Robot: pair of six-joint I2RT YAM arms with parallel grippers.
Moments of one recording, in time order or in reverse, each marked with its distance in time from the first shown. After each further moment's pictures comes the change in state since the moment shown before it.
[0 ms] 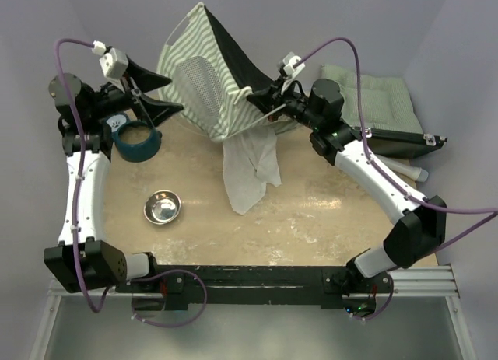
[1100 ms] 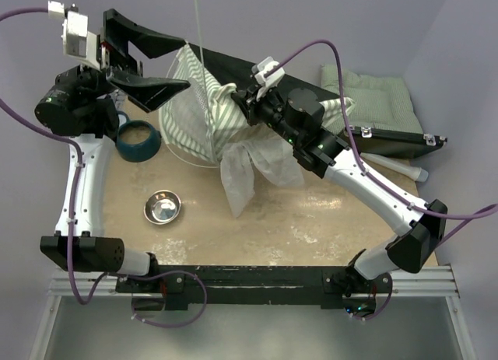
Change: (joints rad) left arm -0.190 0.092 0.271 0.905 -0.091 -0.888; right arm 0.248 -0.029 0.099 -0.093 0.456 -0.143
